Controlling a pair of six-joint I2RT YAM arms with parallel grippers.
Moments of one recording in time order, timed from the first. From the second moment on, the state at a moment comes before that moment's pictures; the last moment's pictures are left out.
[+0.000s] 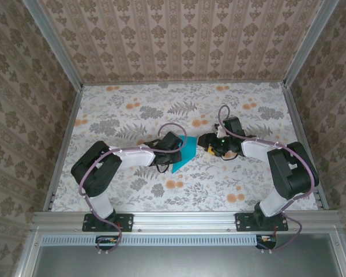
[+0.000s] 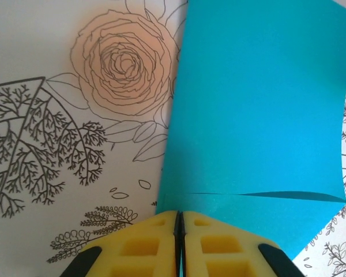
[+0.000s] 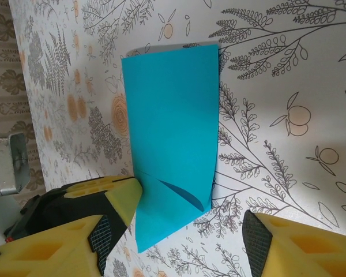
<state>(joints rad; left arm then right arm) -0.86 1.75 0.91 -0.18 -0.07 -0.90 0.29 1.62 0.77 -0.03 -0.60 0.75</state>
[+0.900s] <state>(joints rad) -0.84 1.75 0.87 -0.10 -0.05 -0.97 0.38 1.74 0.79 -0.01 -0.60 0.88</state>
